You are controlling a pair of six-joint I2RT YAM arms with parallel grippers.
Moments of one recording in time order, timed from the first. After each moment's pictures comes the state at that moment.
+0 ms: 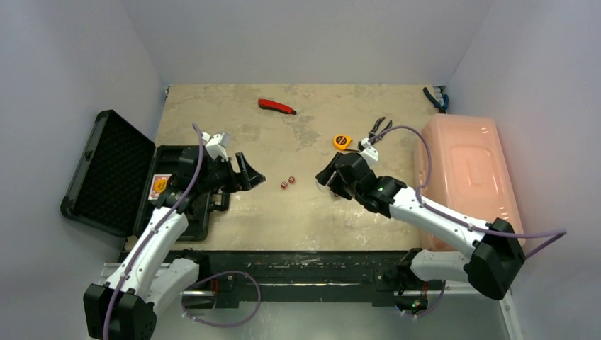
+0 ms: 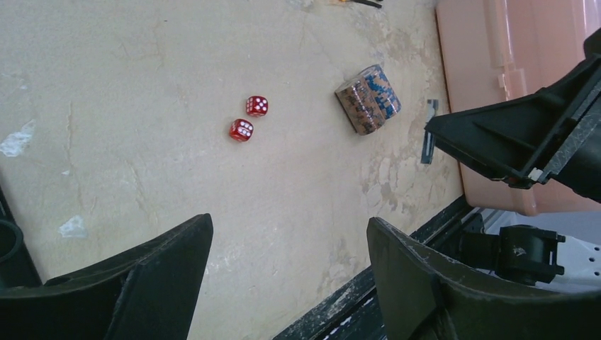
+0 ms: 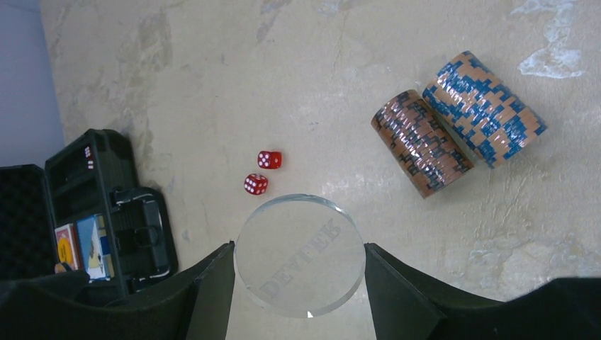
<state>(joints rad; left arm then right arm) -0.21 0.90 0.68 -0.33 0.47 -0.50 0.80 1.20 0.83 -0.35 0.35 1.12</state>
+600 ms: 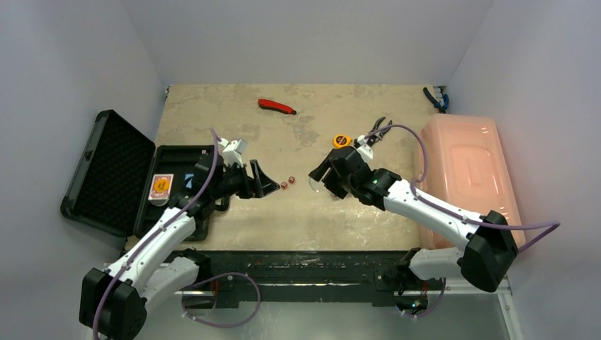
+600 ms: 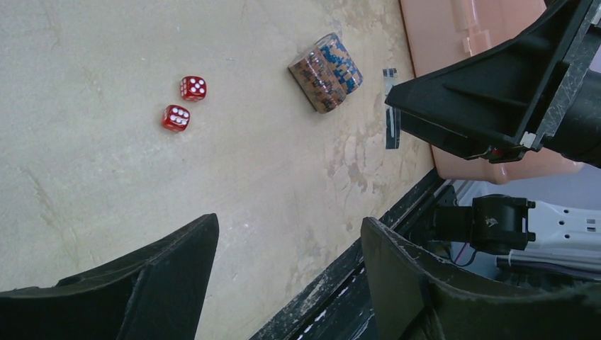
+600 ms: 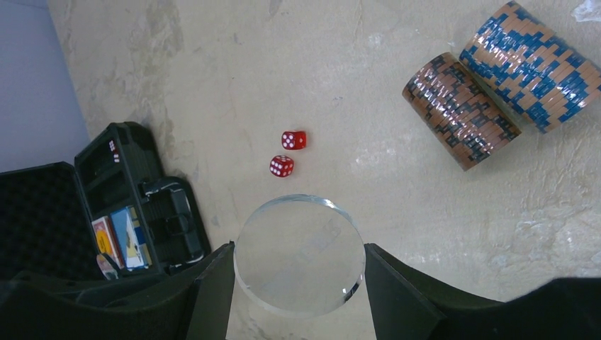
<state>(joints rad) -0.37 0.92 0.59 -0.17 0.46 -0.59 0.80 1.28 0.93 -0.43 0.27 1.25</state>
